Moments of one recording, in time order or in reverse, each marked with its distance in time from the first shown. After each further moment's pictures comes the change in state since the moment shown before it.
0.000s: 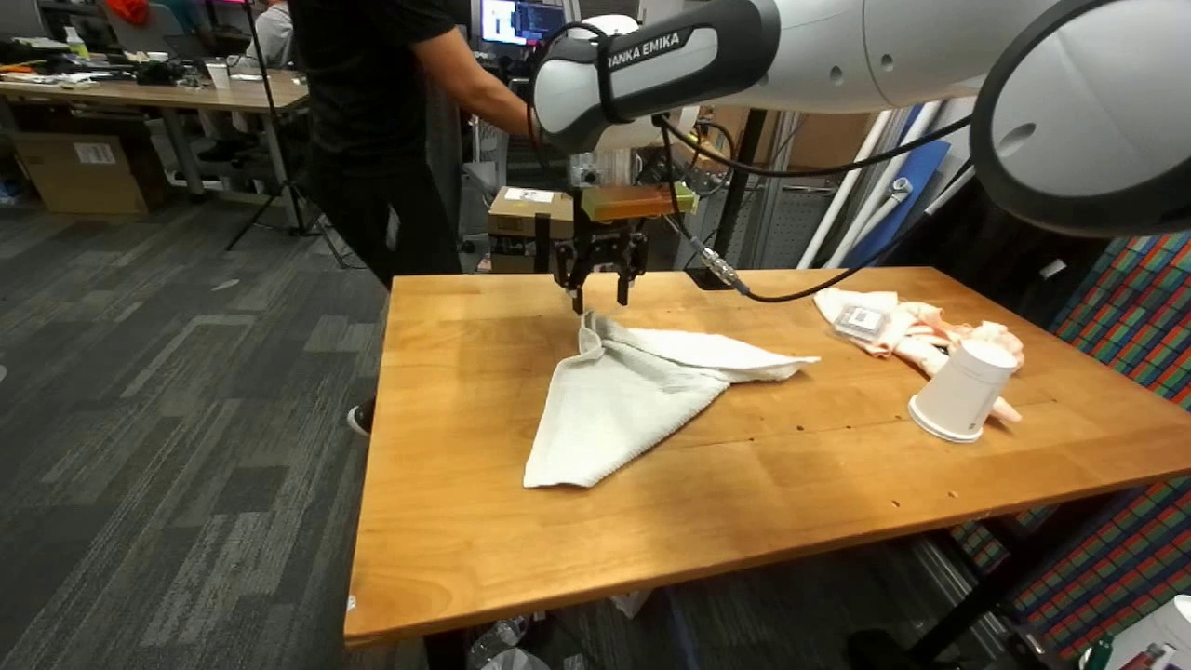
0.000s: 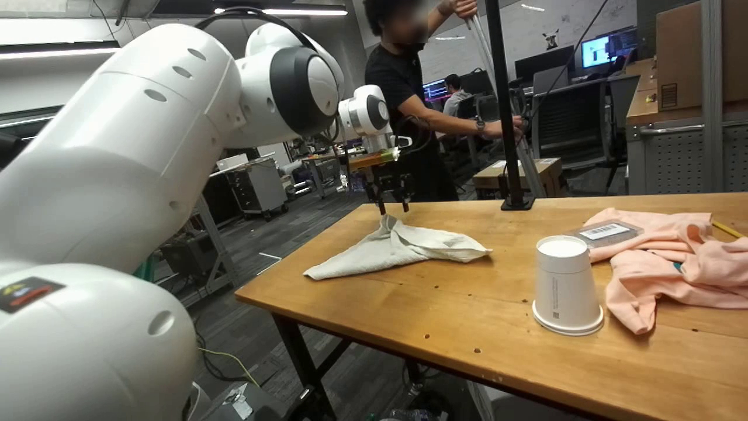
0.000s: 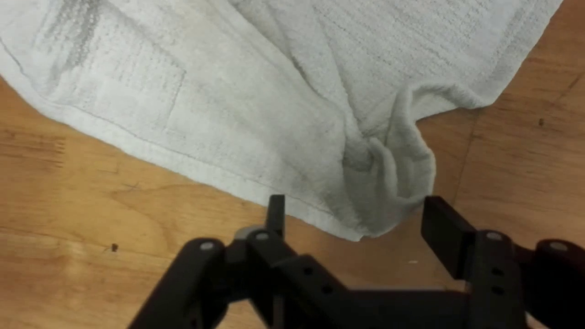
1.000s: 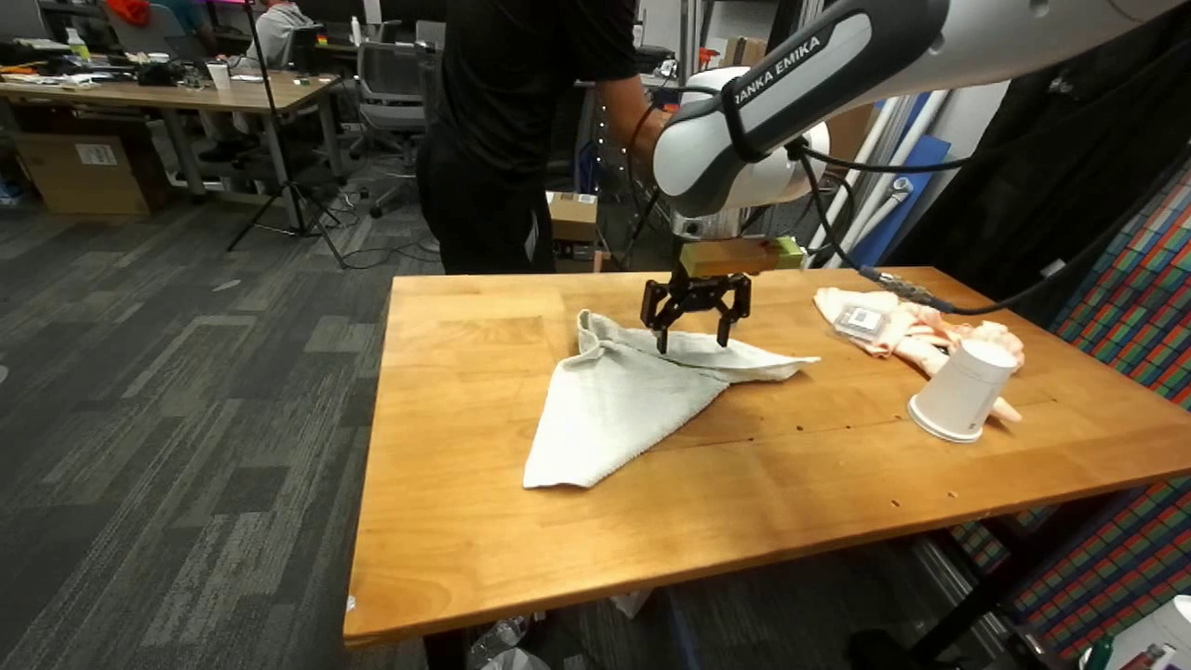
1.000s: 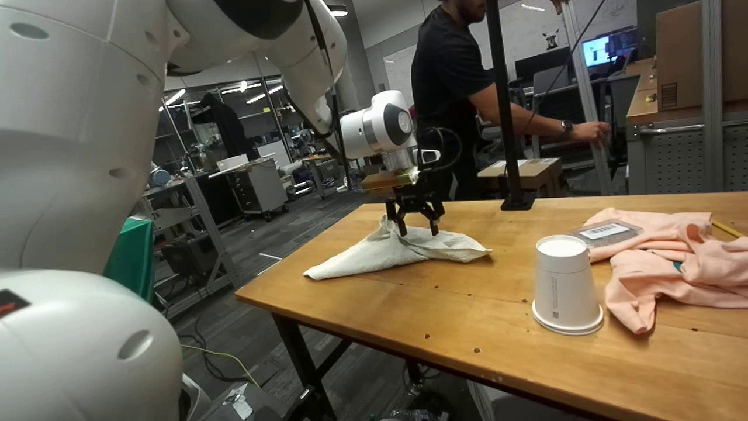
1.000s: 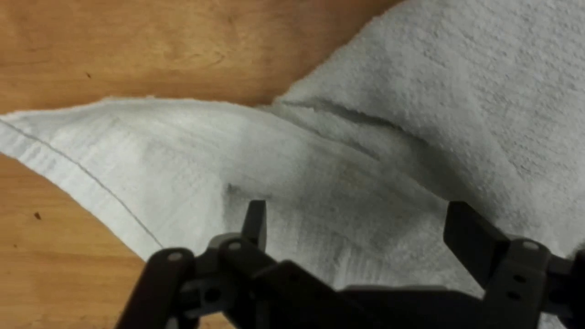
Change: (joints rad) arm -0.111 -0.366 -0.050 -0.723 0.004 0.372 0.095
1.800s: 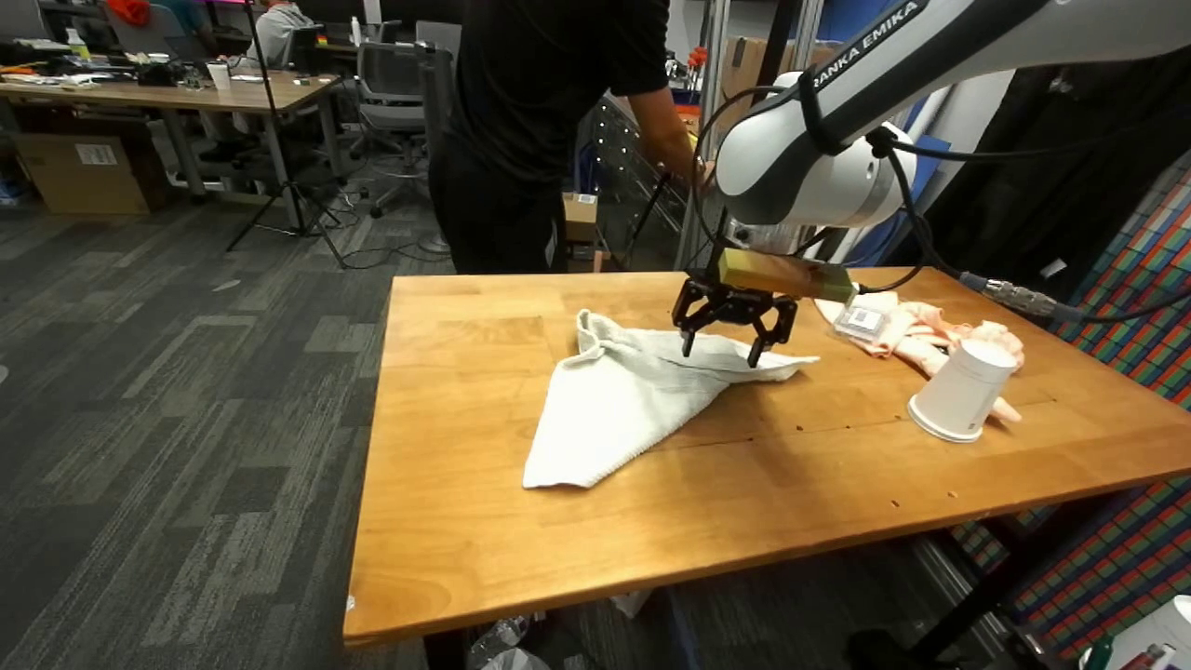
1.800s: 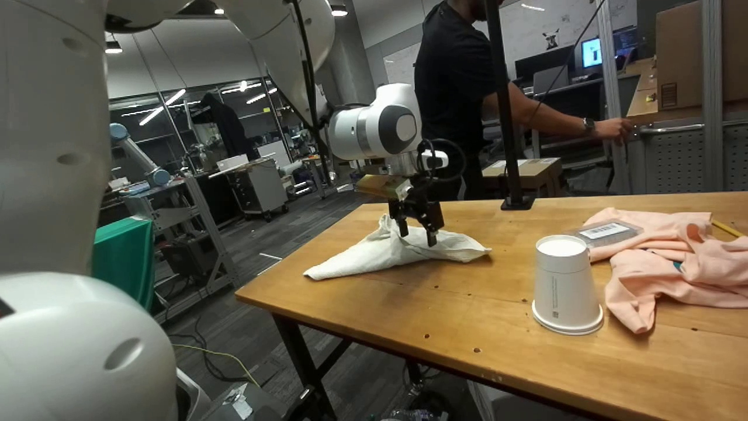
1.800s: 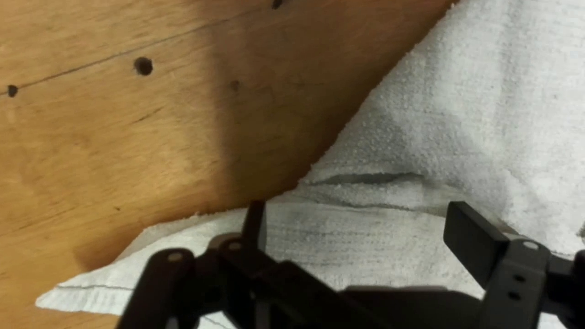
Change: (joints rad) arm -0.041 -0.190 -0.021 -0.306 0.178 0.225 0.098
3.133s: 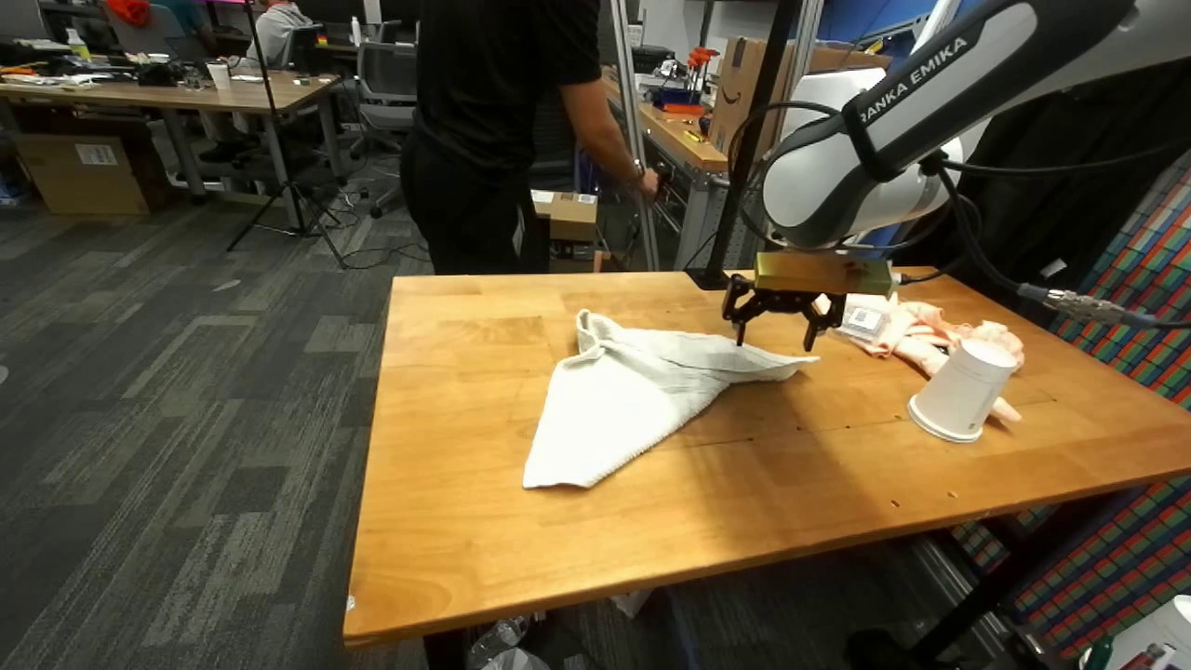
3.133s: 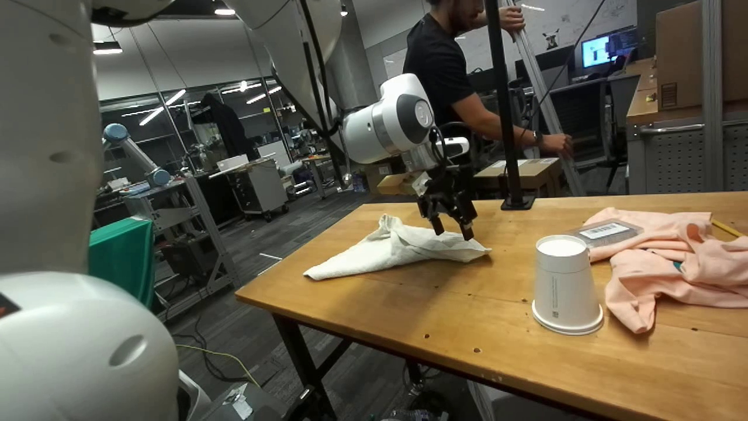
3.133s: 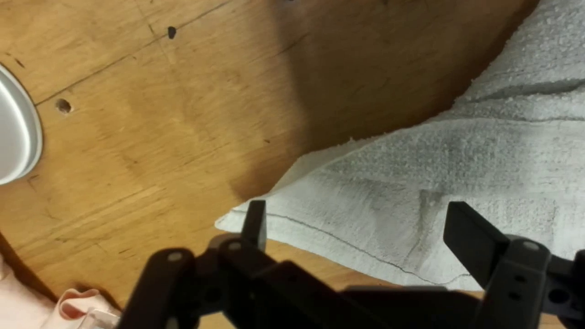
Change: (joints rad) arm 0.014 -0.029 -0.107 -0.034 -0.260 0.045 0.218
